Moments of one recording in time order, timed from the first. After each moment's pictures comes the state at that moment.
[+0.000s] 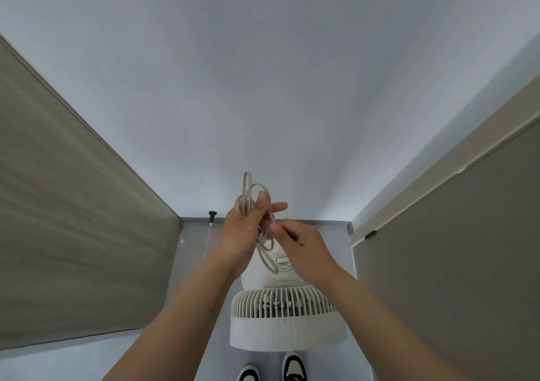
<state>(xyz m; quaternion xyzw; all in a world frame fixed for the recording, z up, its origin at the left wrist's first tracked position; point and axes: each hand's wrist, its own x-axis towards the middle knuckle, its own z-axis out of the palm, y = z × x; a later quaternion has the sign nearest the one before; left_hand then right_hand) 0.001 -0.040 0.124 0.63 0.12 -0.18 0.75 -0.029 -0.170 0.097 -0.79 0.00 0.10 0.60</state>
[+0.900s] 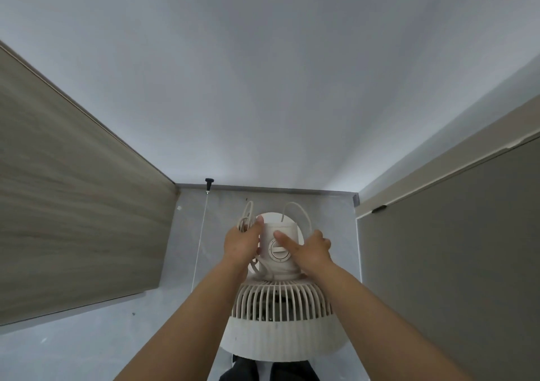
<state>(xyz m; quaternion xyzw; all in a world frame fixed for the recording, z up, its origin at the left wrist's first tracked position) 0.003 -0.054 -0.028 0.68 0.38 -0.23 0.58 -0.016 -0.191 -0.042 -0.77 0.34 0.32 0.44</state>
